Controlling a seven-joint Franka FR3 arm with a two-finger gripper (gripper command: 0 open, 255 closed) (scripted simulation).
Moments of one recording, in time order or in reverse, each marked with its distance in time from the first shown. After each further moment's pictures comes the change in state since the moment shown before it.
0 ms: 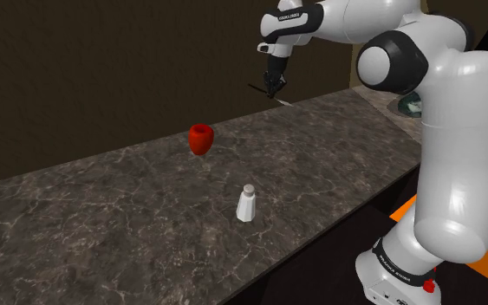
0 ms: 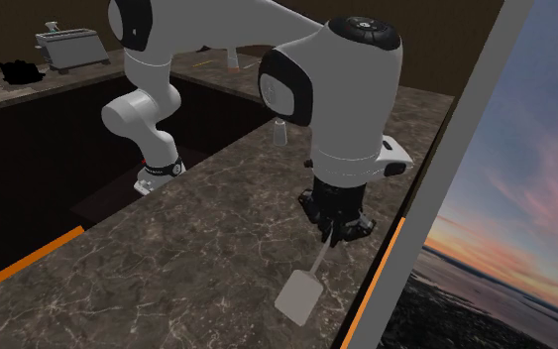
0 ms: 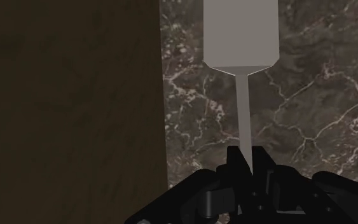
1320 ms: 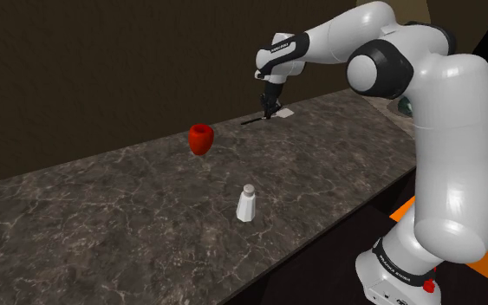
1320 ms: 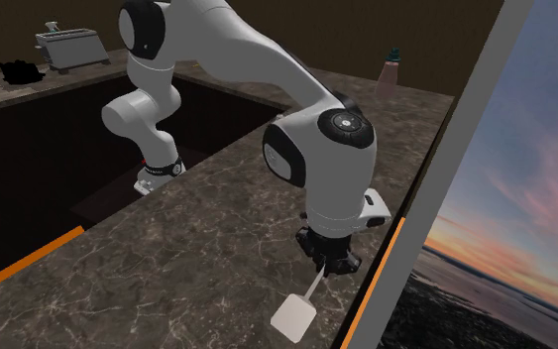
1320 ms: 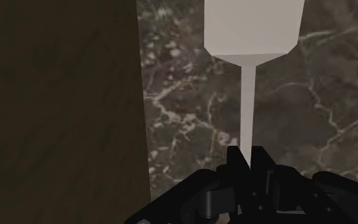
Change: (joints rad) arm 0.003 0.069 0.020 -0.160 0.038 0.221 -0.038
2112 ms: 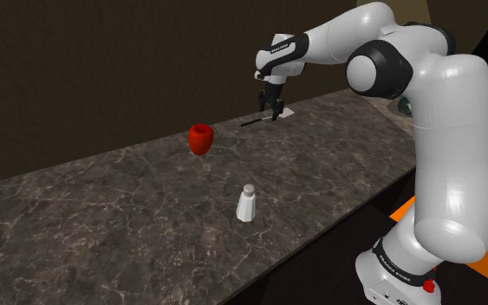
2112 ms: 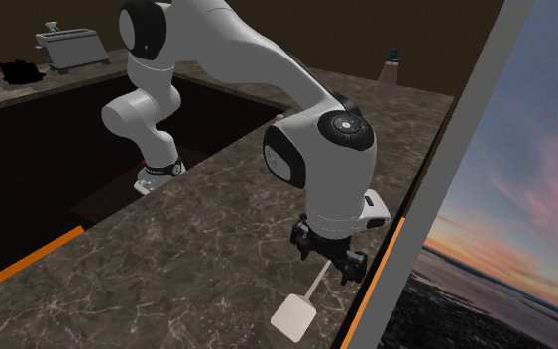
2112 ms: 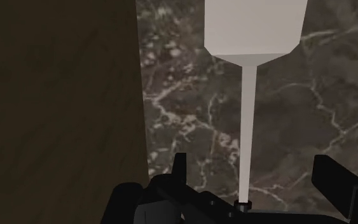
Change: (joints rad) arm 0.000 0.004 0.001 -0.001 0.002 0.005 -0.001
